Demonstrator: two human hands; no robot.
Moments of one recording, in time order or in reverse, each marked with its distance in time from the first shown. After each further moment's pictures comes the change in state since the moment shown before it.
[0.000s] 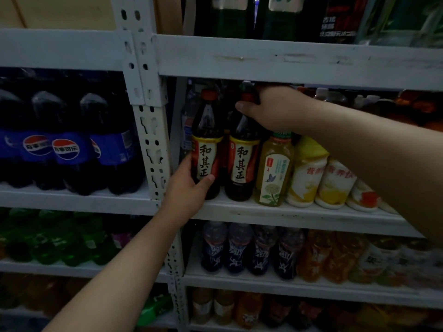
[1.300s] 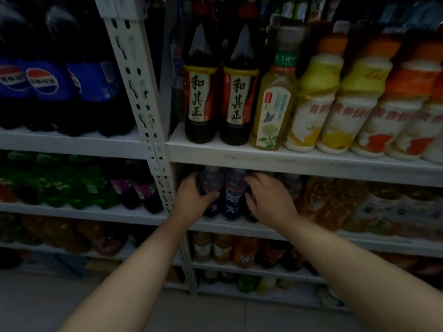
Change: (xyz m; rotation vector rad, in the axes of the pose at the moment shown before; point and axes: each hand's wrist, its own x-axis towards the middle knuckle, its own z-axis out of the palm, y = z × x) left_hand -0.093 -0.112 0.052 0.299 -0.085 -0.243; right_hand -0.188 0.050 0.237 -0.014 -0.018 -0.093
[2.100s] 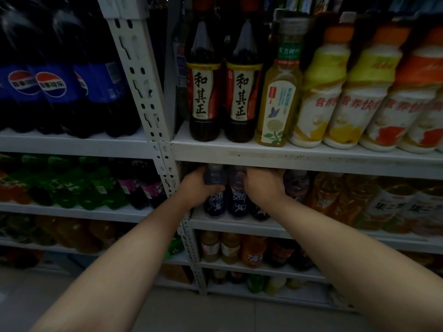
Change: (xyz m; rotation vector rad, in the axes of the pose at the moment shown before) left_hand 0.033 -0.006 -0.010 0.048 -0.206 -0.041; right_hand 0.047 -0.013 0.021 0.081 0.020 0.288
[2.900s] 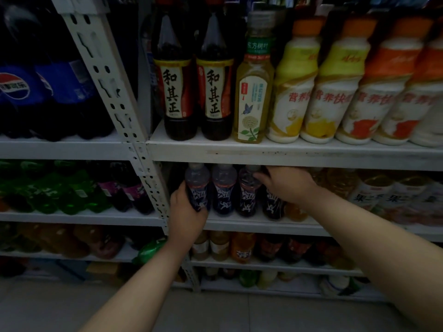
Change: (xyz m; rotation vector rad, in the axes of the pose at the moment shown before) left_hand -0.064 -0.005 0.063 0.040 0.398 -0.025; right_hand -0.015 0.092 -0.045 -0.072 -0.195 -0.082
